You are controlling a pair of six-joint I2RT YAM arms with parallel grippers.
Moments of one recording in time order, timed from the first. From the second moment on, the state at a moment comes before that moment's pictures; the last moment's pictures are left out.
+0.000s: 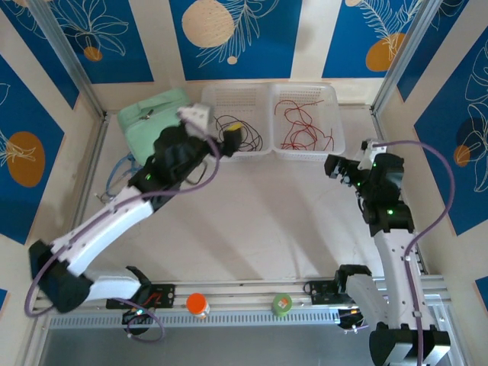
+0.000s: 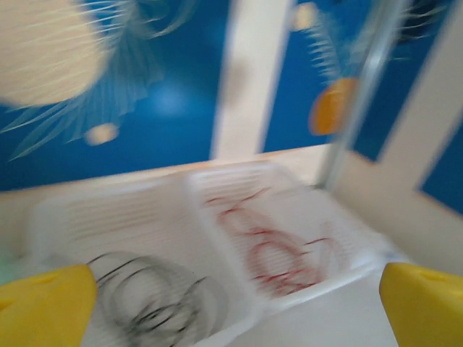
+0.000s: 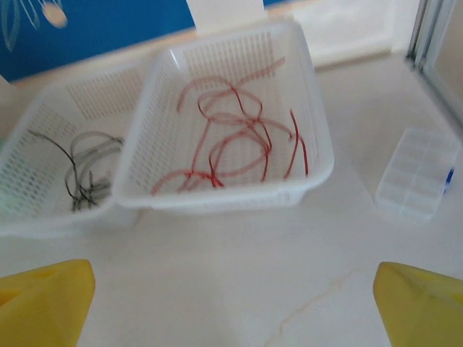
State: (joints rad) left arm -0.68 1.20 1.10 0.01 -0.21 -0.18; right arm -0.06 0.80 0.81 -0.47 -0.14 0.21
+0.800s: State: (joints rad) left arm -0.27 1.29 0.11 0.85 -0.63 0.06; right arm -0.01 1.52 0.33 0.74 -0.27 0.08
